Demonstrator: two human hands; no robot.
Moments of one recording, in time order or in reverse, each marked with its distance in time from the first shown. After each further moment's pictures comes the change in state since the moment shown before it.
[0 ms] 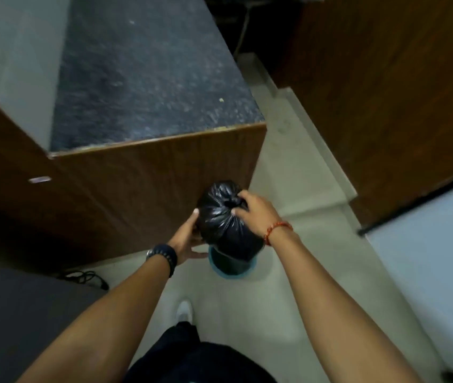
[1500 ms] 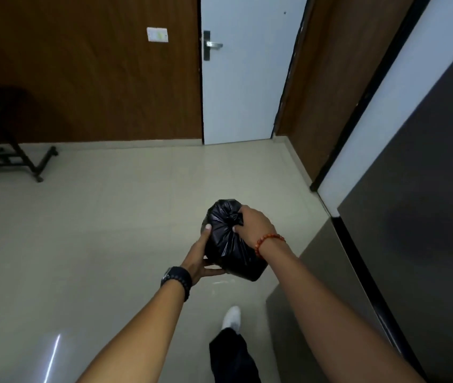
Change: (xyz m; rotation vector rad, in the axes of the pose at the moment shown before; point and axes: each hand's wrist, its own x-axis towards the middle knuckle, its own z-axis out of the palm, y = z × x) left_hand -0.794 -0.681 -0.613 -1.231 1.130 0.607; right_hand -0.716 -0.766 0.741 -0.514 -0.796 -1.383
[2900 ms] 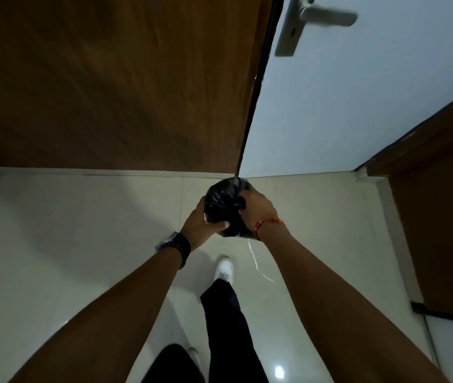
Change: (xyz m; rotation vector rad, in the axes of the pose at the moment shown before) left_hand 0.593 0.550 -0.156 0.527 0.124 0.328; right_hand 0.786 -0.160 -0.113 -0.153 0.055 -0.103
